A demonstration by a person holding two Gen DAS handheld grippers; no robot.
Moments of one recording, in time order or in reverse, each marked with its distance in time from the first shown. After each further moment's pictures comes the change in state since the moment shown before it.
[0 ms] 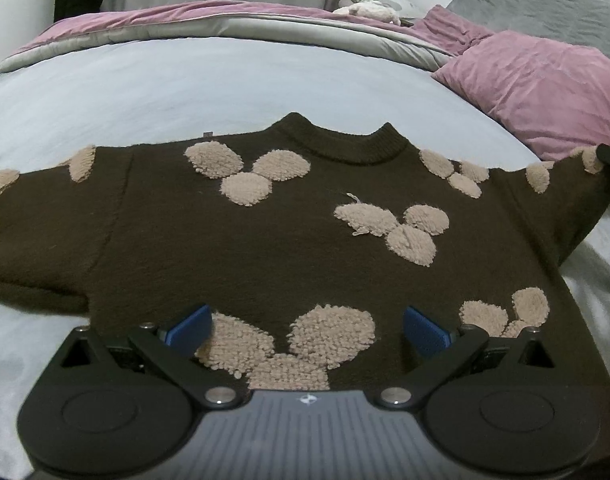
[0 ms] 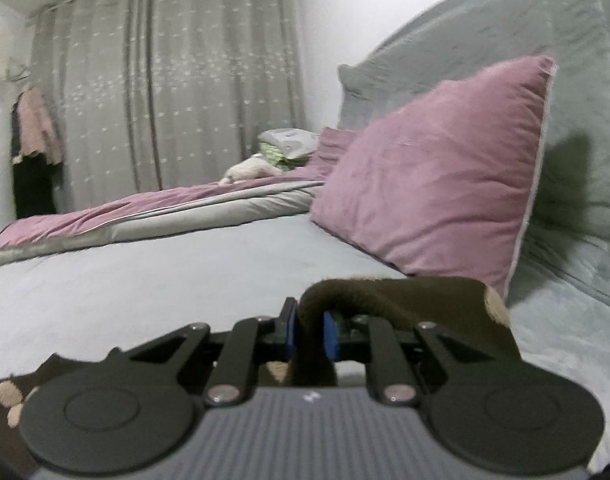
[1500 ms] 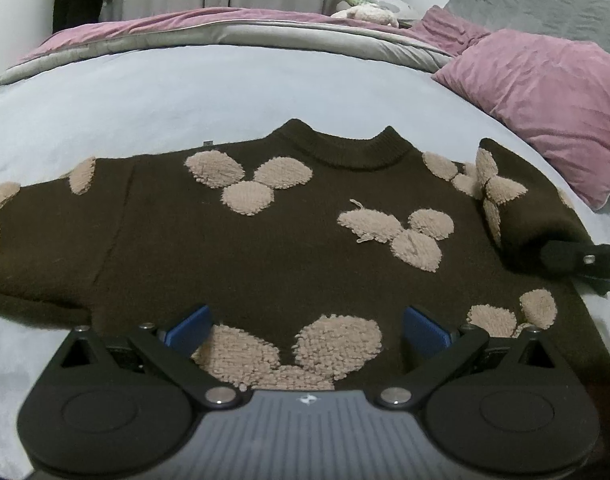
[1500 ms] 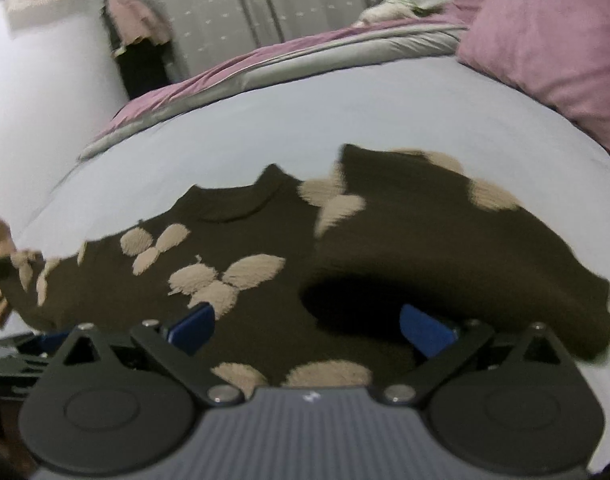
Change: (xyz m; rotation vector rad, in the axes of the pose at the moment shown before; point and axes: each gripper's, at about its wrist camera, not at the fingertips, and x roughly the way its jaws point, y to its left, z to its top) left arm 0.004 -0.003 0.002 0.035 -0.014 0.013; right arm 0.001 0.036 -0.044 0.026 0.487 0.374
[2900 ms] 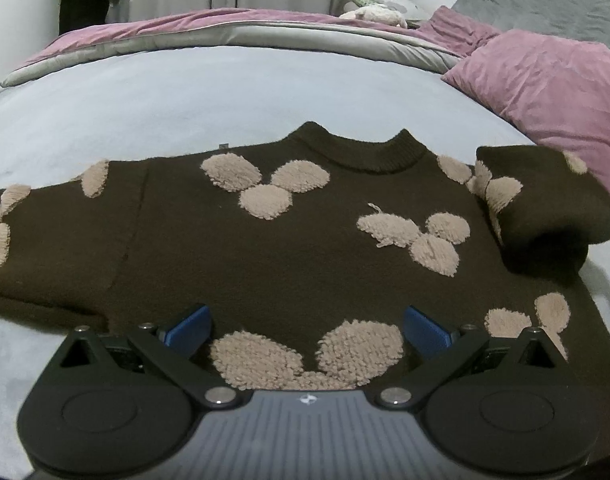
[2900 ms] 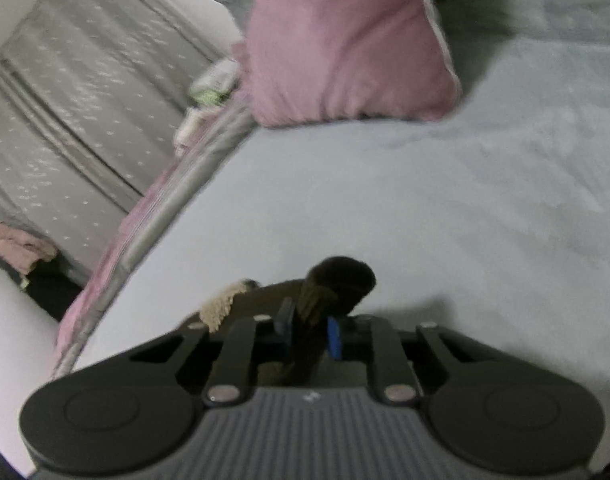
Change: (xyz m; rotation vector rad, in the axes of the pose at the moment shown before) left arm -0.001 0.013 0.004 -0.009 -0.005 0.024; right arm -0.017 -0.111 0.013 0.608 -0.314 -0.107
